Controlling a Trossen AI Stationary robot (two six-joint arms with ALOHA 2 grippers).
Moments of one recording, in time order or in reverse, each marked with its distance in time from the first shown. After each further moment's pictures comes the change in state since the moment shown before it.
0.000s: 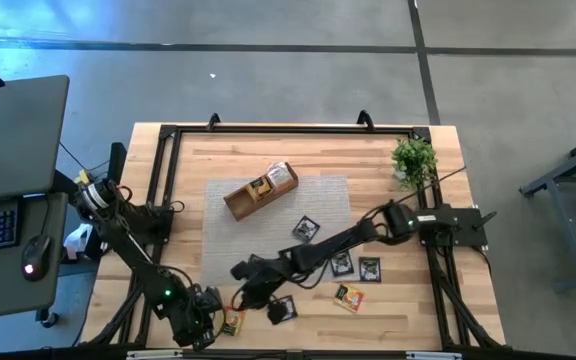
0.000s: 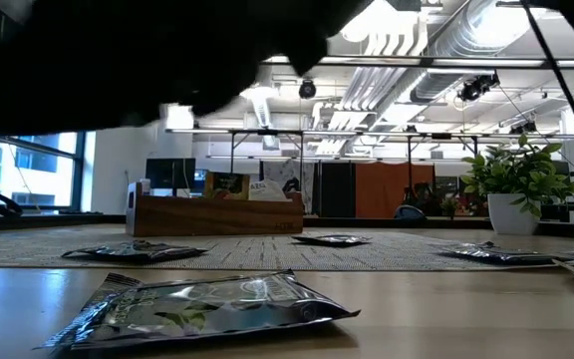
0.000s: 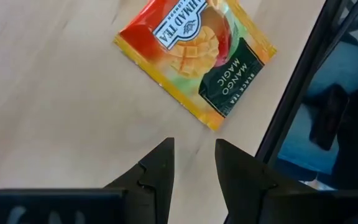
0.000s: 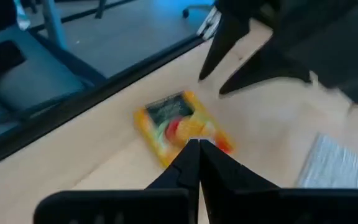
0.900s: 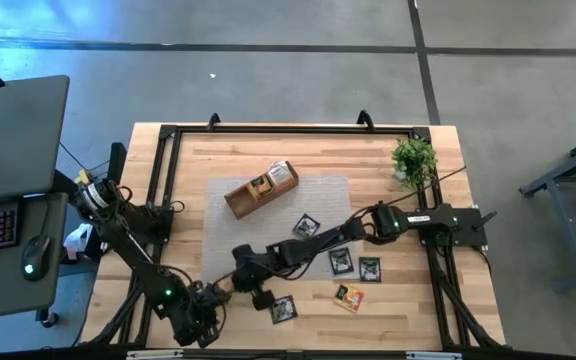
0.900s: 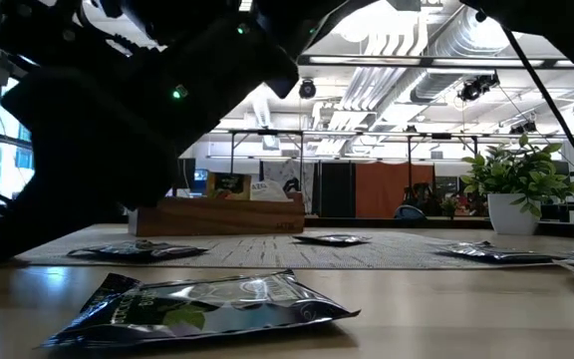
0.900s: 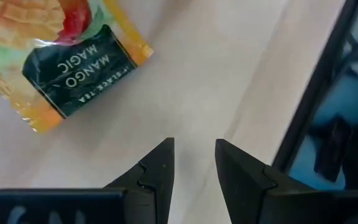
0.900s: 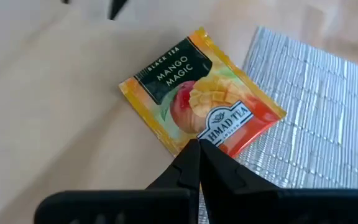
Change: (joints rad) left arm 0.000 0.000 0.000 -0.015 -0.112 -0.035; right arm -0.057 0.125 0.179 -0.332 0.273 0.136
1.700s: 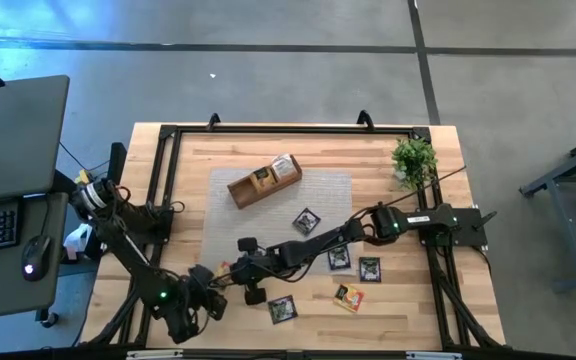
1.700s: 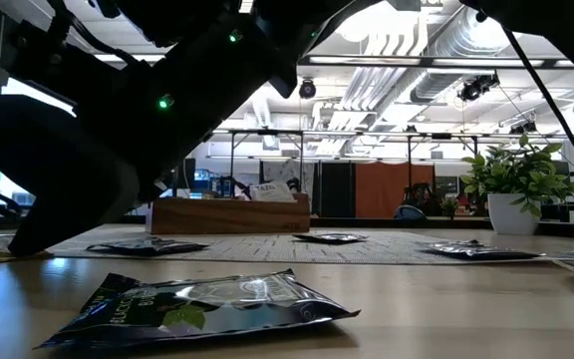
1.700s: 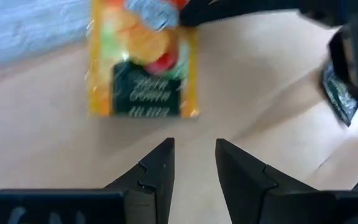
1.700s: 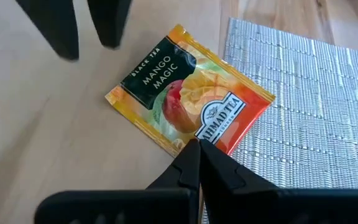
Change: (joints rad) left arm -0.049 -0.008 0.000 -0.230 -0.290 -0.651; right arm 0.000 0.002 -0.005 0.035 0.209 0.175
